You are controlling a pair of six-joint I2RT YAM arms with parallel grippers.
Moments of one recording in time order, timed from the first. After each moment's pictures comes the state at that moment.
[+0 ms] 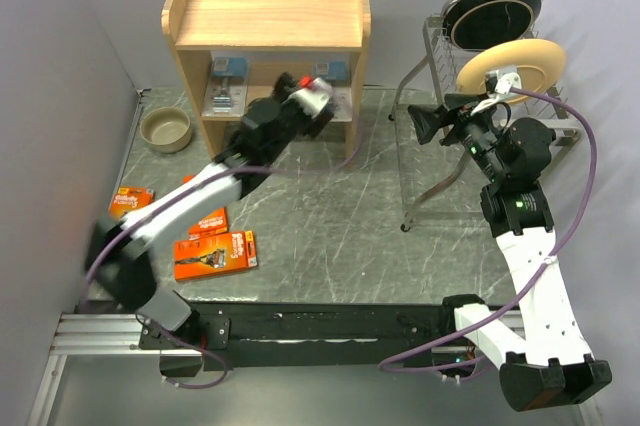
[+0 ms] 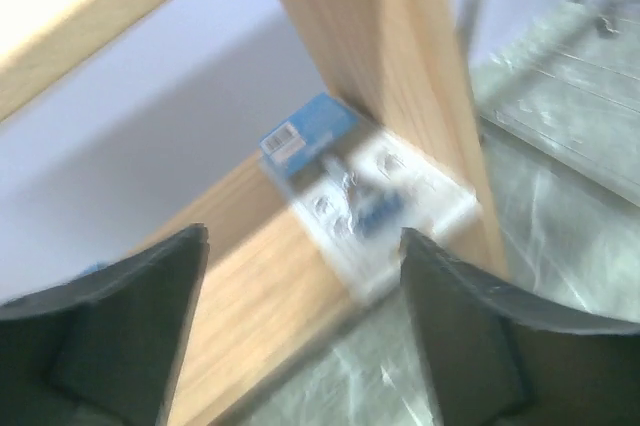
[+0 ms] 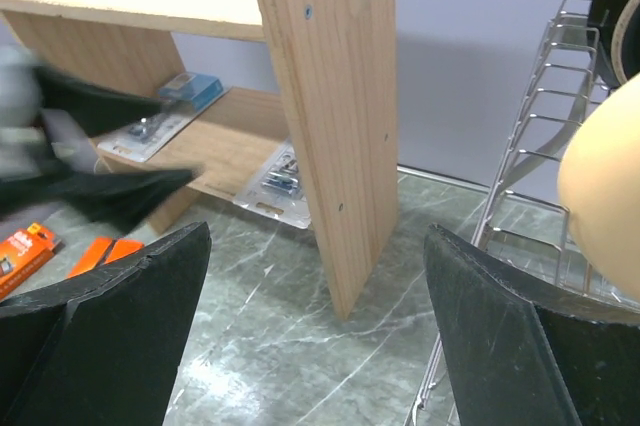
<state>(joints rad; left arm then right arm) -0.67 1.53 1.28 0.29 -0.14 0.42 0.09 0.93 1.14 -0.08 -0.37 0.18</state>
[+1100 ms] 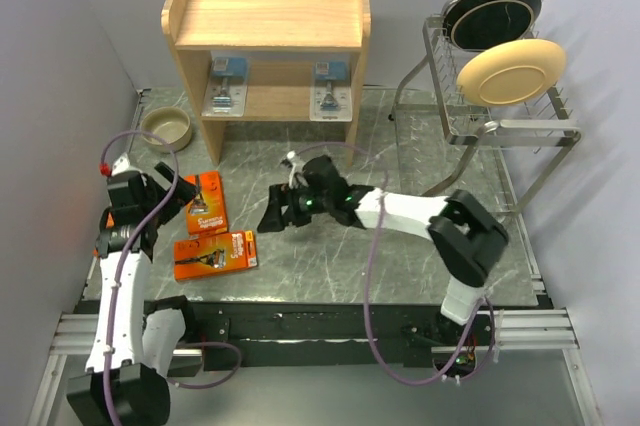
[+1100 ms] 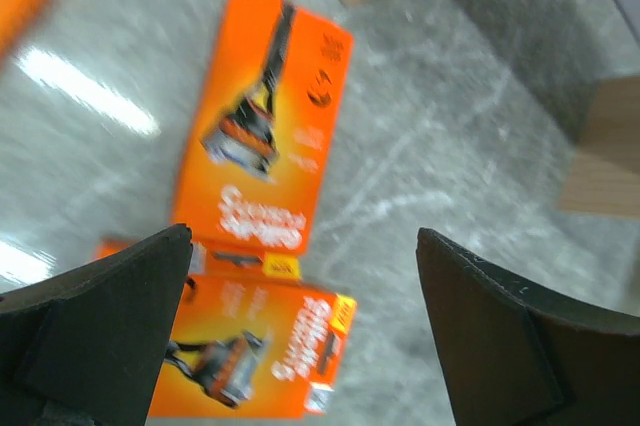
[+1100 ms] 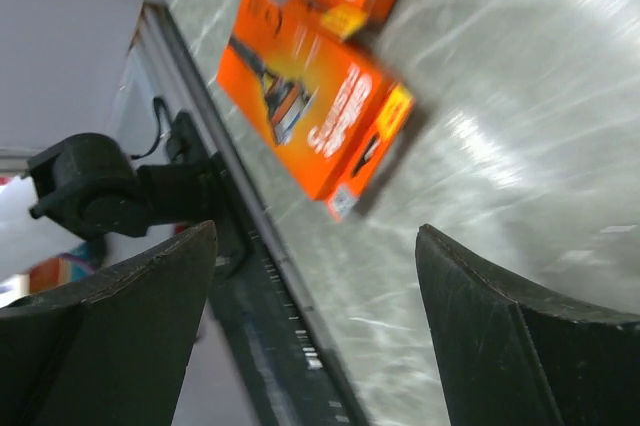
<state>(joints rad) 0.20 0.80 0.71 -0.51 0.08 -0.57 0.85 1.73 1.07 0.12 -0.49 0.65</state>
